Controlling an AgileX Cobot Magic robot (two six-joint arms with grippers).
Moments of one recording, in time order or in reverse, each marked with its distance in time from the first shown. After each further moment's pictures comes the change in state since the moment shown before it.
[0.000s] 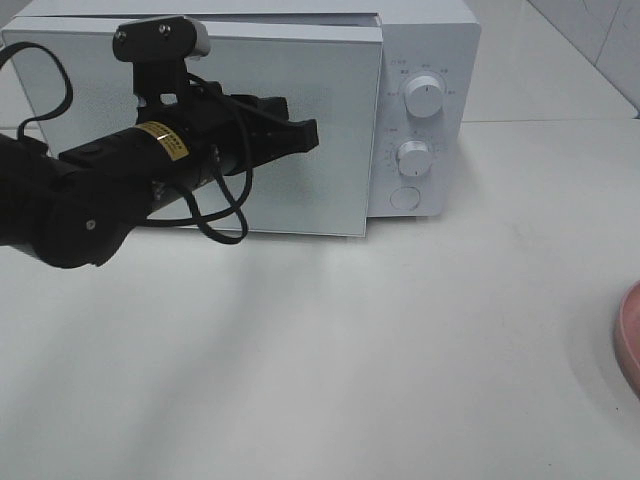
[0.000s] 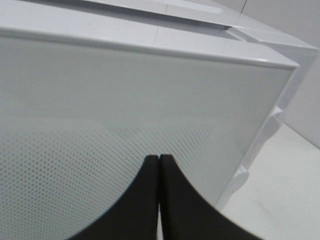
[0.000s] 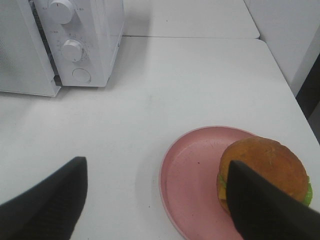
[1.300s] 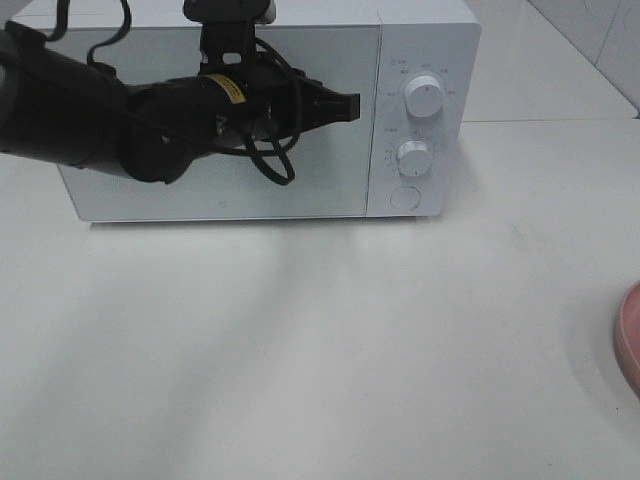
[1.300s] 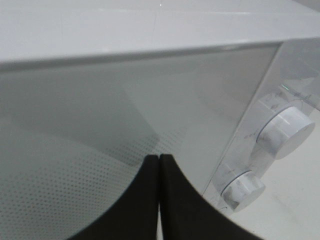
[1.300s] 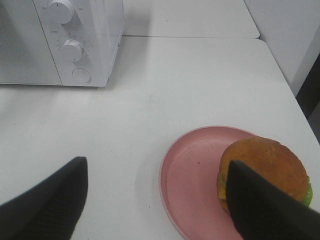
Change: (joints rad) left arm 0.005 0.099 -0.293 -0.051 0.308 0.135; right arm 0.000 0.000 0.000 0.000 0.000 0.000
